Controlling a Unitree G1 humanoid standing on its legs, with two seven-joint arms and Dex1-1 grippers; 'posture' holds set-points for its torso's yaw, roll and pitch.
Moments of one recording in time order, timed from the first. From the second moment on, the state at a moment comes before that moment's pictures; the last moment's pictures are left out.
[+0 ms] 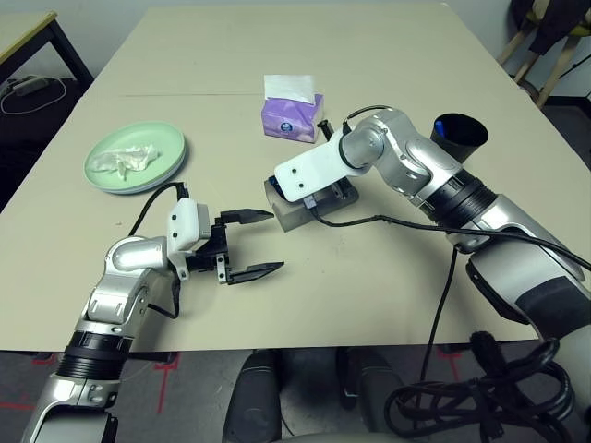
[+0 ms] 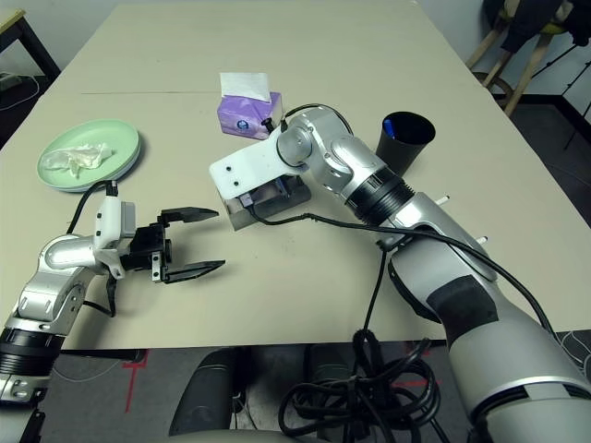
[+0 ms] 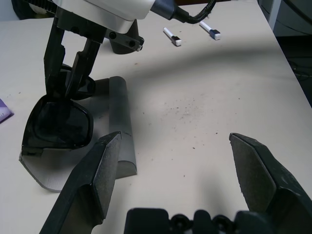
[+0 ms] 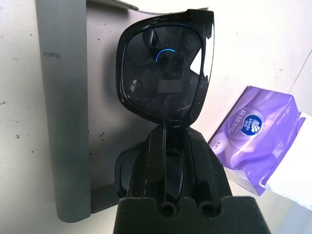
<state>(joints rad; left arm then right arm) -0.25 0.65 -0.02 0.01 -0.40 -0.04 -1.22 -1.20 -0.32 0.65 0.50 -0.60 -0.03 1.05</state>
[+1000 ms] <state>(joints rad) -0.24 0.64 -0.02 0.02 -0.39 -0.05 -1.17 -1.11 -0.34 0.65 0.40 -0.62 0.03 1.12</state>
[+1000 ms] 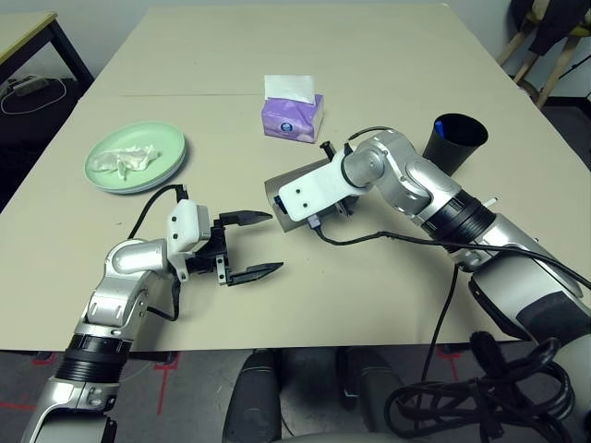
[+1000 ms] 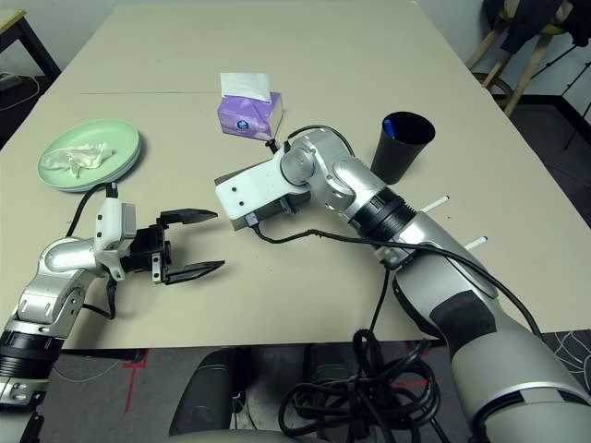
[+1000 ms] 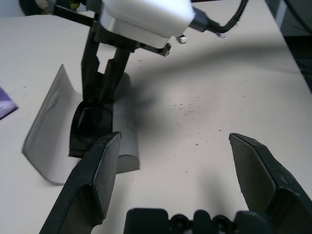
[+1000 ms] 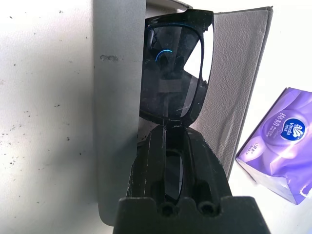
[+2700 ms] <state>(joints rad) -0.25 0.63 0.06 0.04 -0.39 0.04 -1.02 -0.80 -0.42 0.21 0.08 -0.18 0.35 1.13</state>
